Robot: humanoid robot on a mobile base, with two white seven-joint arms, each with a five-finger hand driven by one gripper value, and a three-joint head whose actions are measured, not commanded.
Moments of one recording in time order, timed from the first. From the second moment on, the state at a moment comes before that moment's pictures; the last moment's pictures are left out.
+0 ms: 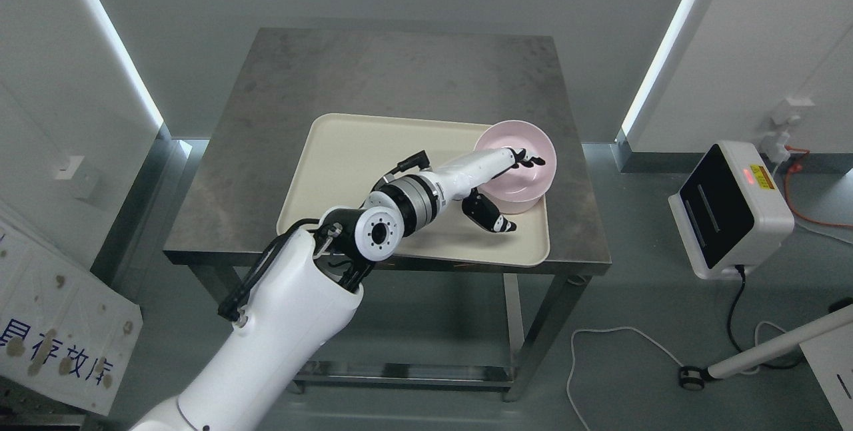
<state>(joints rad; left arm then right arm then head) -0.82 0.00 -0.59 -1.45 -0.56 0.26 -0.58 0.00 0.00 0.00 0.00 0.00 0.03 0.01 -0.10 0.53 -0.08</state>
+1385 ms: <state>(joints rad) -0.85 0.00 -0.62 -1.37 -0.73 0.14 -0.63 0.00 0.00 0.00 0.00 0.00 0.03 0.01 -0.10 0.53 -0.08</state>
